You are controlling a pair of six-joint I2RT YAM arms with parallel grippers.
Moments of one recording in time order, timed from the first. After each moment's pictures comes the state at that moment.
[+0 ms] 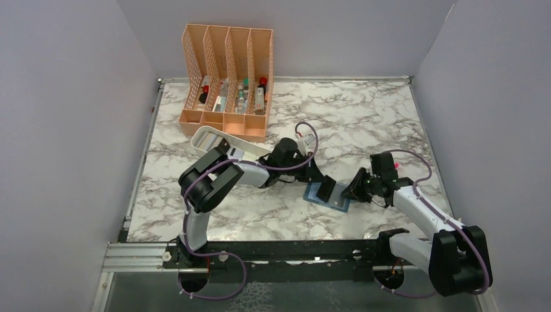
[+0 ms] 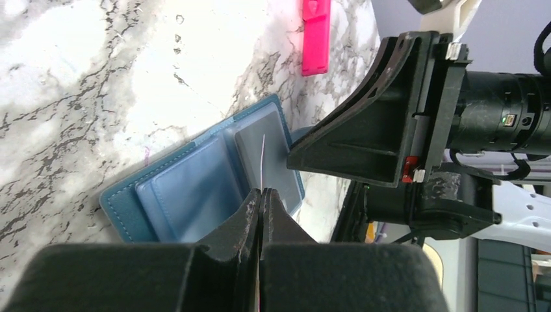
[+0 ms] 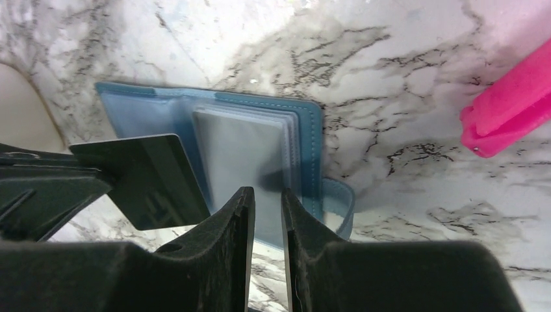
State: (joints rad) left arm -0.82 1.96 0.96 0.58 0.55 -0.83; right arm 0.16 1.06 0.46 -0.43 -0.25 0.70
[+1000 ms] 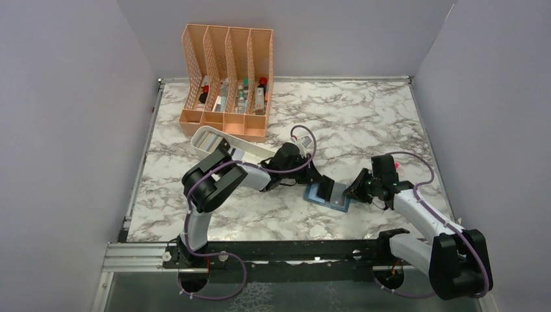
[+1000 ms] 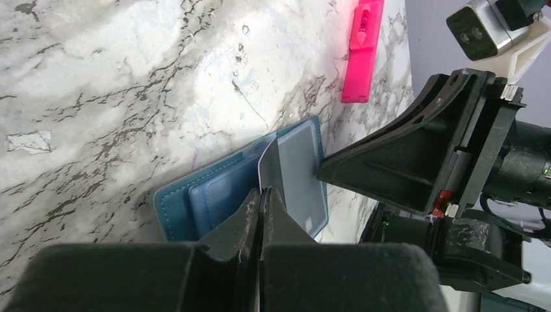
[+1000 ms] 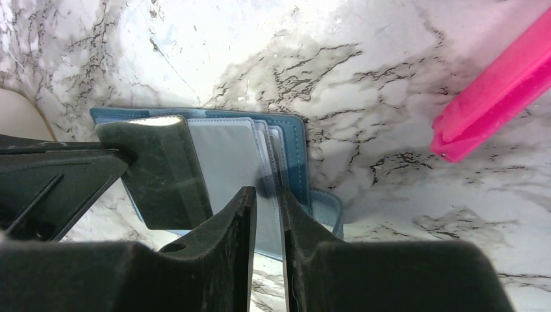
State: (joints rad) left arm -0.84 1.98 0.94 0.58 0.37 -0.89; right arm 0.16 1.05 0.41 -0.36 -0.20 0.73
